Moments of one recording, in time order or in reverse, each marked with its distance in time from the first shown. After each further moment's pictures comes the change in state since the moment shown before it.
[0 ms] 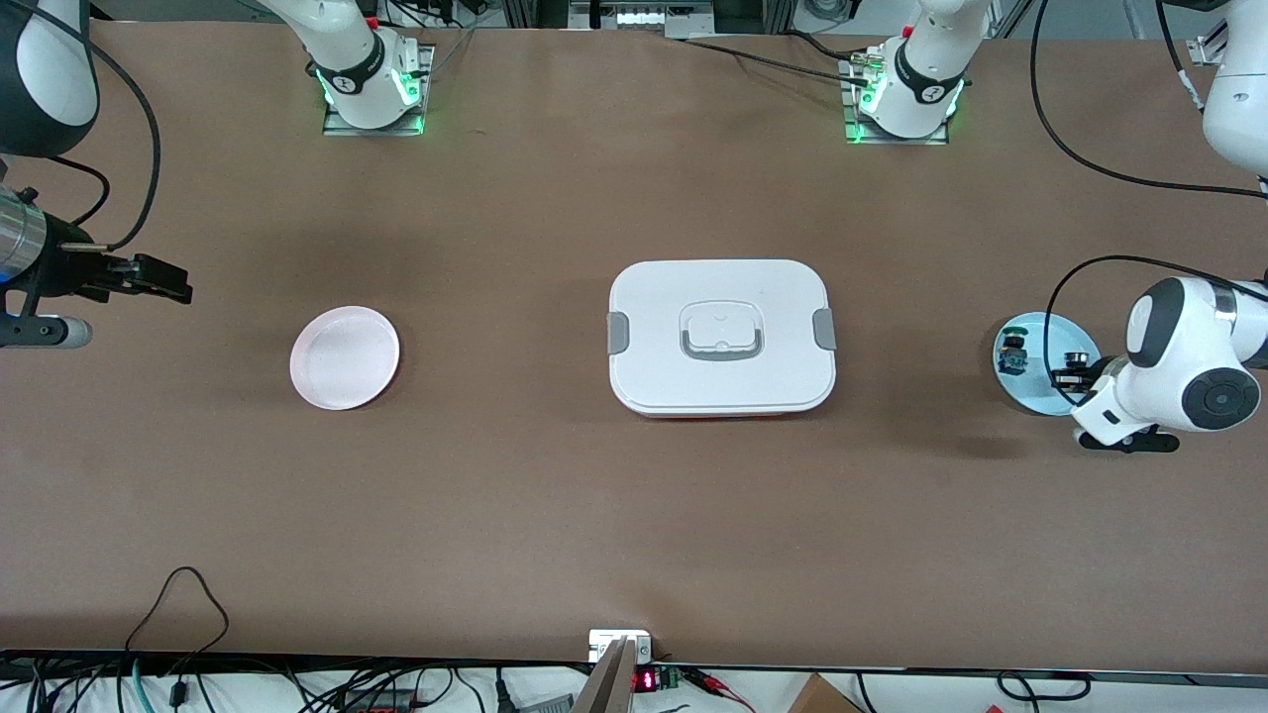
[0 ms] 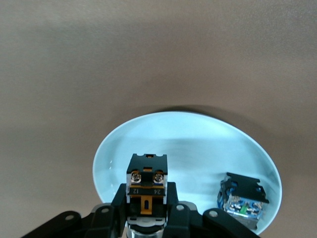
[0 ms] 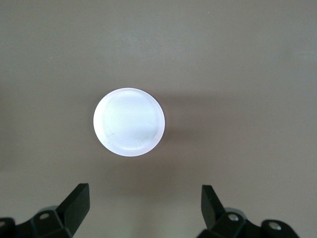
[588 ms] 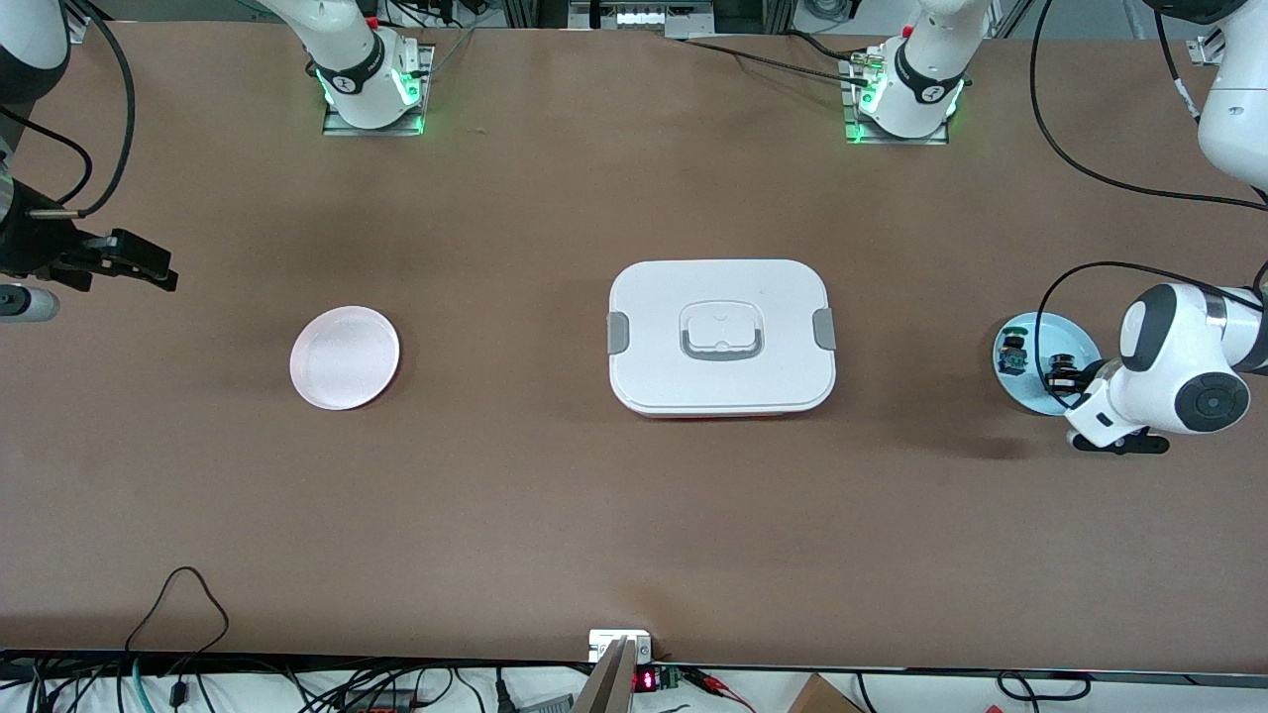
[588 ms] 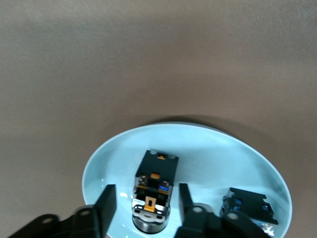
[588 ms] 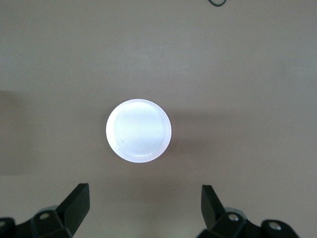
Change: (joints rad) left arm 0.008 0.025 0.008 0.007 0.000 0.032 -0.001; right arm 0.003 -0.046 0.009 0.032 0.018 0.002 0.000
